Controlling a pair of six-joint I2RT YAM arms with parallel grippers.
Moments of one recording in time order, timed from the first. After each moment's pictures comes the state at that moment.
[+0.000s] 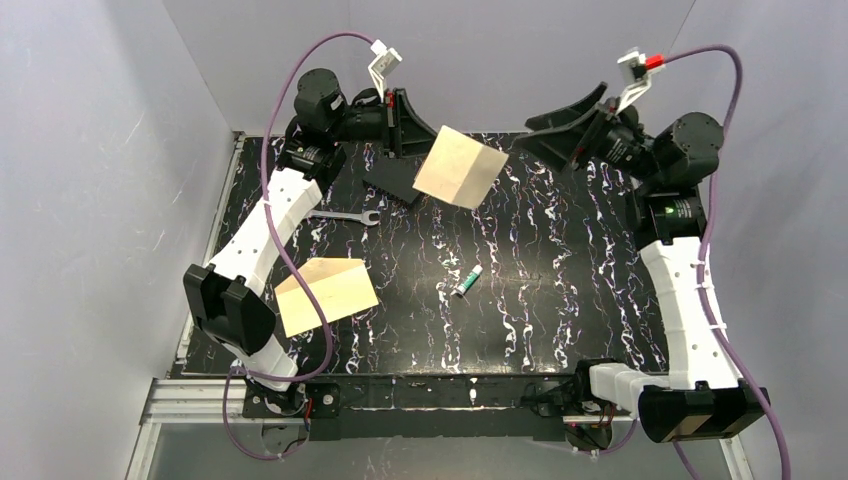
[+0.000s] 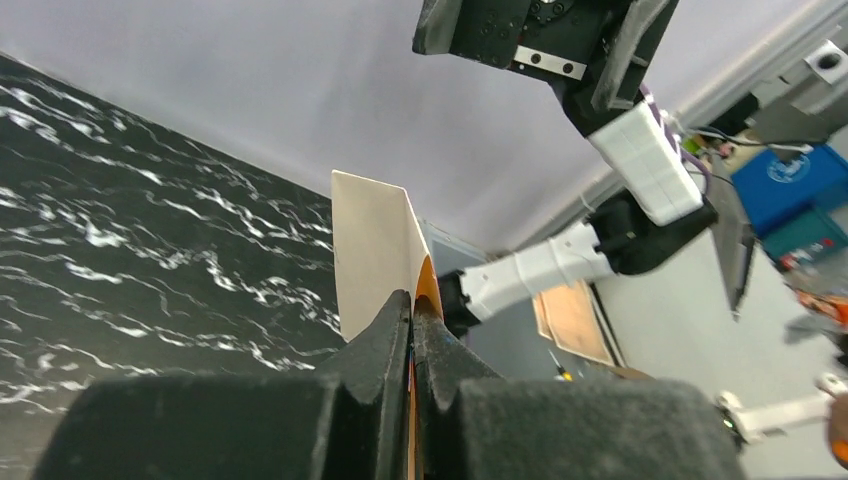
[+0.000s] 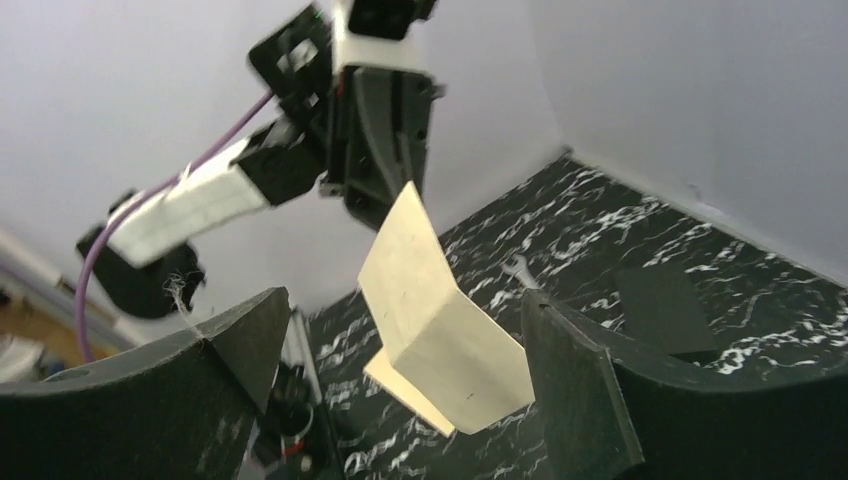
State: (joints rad) left arm -0.42 1.64 1.72 0.08 1.13 -0.70; right arm 0.09 1.14 1.39 0.12 -0.94 0.75
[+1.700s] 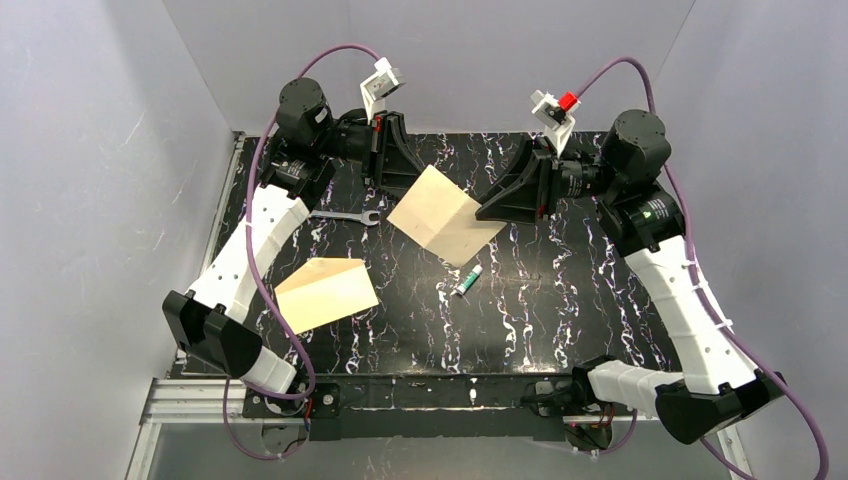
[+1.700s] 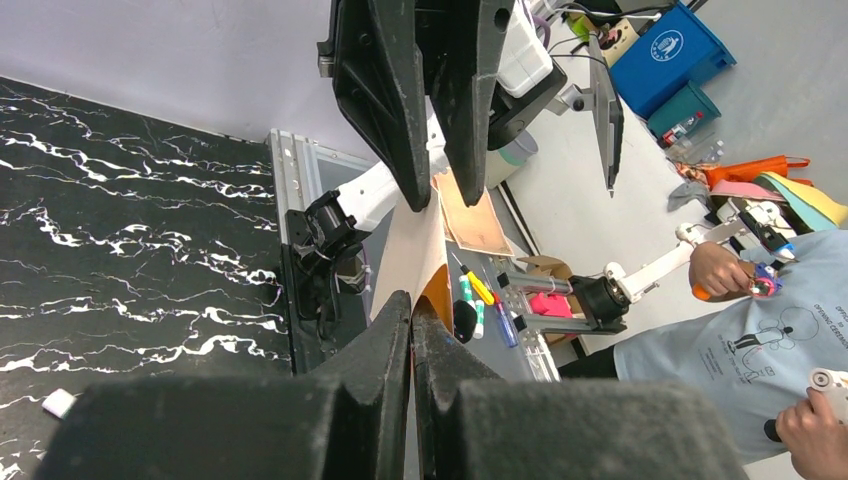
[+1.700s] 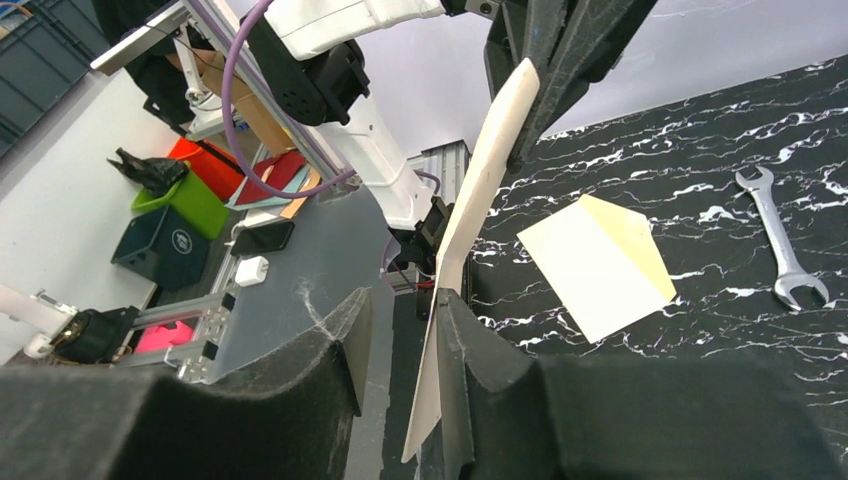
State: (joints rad) left arm -0.44 1.50 1.64 0.07 1.42 -0.80; right arm 0.41 1.15 1.46 -0.21 -1.27 0.47
